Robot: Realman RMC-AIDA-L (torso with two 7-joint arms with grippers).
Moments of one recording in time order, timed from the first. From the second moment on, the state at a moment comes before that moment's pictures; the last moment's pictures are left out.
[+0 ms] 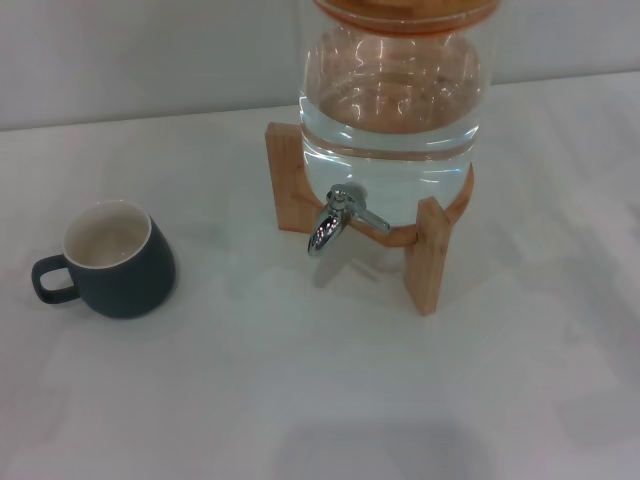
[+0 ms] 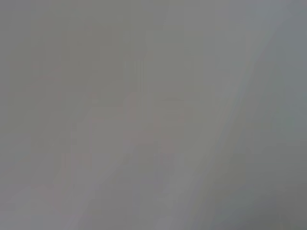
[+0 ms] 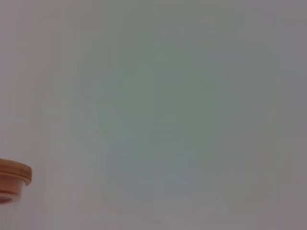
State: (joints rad) left arm -0.40 -2.03 2.84 -0.30 -1.14 1.49 -0.93; right arm 0.20 2.01 -0.43 -0.13 2.13 1.70 -2.60
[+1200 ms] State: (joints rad) left arm -0.37 -2.08 2.84 -0.27 -0.91 1.36 -0.84; right arm 0.22 2.01 -0.43 -0.18 2.14 1.70 -2.60
